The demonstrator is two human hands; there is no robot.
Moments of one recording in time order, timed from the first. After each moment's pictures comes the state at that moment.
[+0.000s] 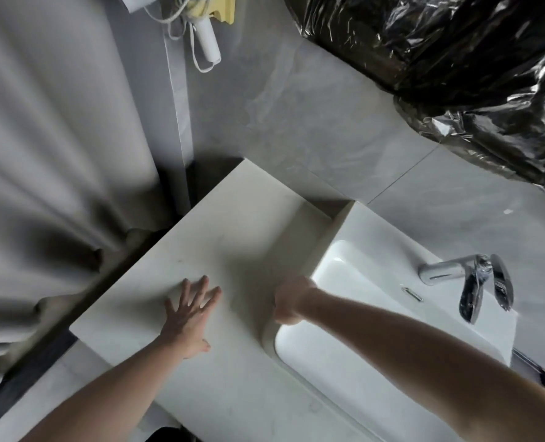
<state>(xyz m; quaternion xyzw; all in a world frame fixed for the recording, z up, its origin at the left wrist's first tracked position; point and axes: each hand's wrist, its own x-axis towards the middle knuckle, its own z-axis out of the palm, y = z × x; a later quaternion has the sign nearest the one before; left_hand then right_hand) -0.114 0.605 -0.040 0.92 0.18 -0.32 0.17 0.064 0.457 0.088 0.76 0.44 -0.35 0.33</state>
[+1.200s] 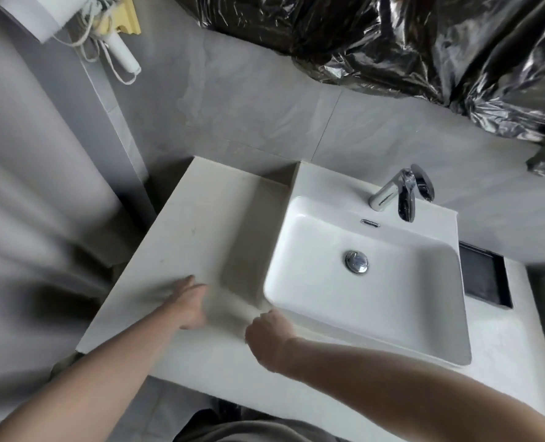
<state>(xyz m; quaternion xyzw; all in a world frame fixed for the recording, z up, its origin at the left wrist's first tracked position) -0.103 0.619 -0.030 0.92 0.13 -0.33 0.17 -0.103 0.393 0.061 0.81 0.47 -0.27 0.24</state>
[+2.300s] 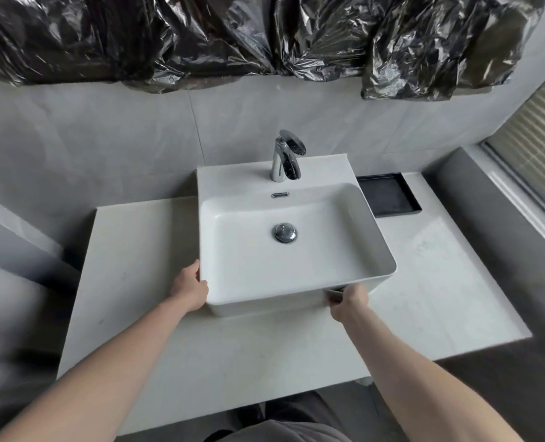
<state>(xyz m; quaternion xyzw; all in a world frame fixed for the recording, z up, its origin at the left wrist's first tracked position) -0.028 0.494 0.048 0.93 0.11 -0.20 0.29 -0.102 0.173 0.070 -0.34 0.63 -0.04 0.70</state>
